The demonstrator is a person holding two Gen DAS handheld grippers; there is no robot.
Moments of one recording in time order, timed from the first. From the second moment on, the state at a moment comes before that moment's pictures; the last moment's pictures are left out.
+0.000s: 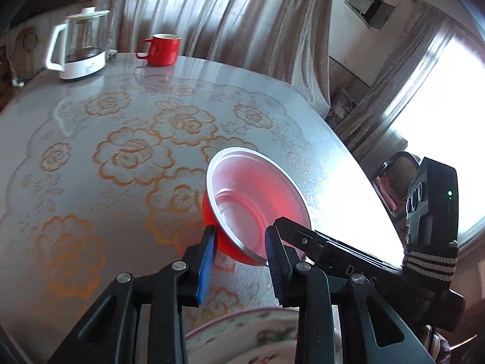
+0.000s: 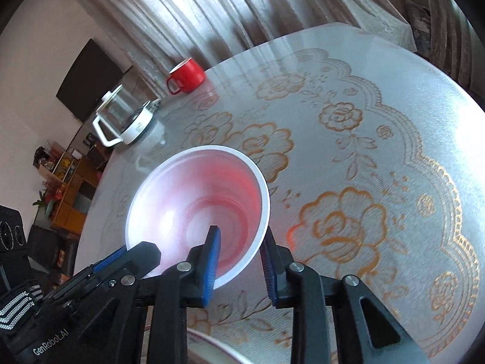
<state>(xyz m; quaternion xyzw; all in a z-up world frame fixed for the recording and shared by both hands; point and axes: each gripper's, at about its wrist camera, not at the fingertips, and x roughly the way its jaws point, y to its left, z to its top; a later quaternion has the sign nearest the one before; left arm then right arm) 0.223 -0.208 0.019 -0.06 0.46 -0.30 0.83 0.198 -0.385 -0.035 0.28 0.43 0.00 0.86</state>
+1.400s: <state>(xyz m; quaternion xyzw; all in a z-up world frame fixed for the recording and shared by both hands) 0.209 -0.077 0.003 -0.09 0.45 -0.20 0.87 0.209 -0.239 -0.041 0.21 0.48 0.07 0.85</state>
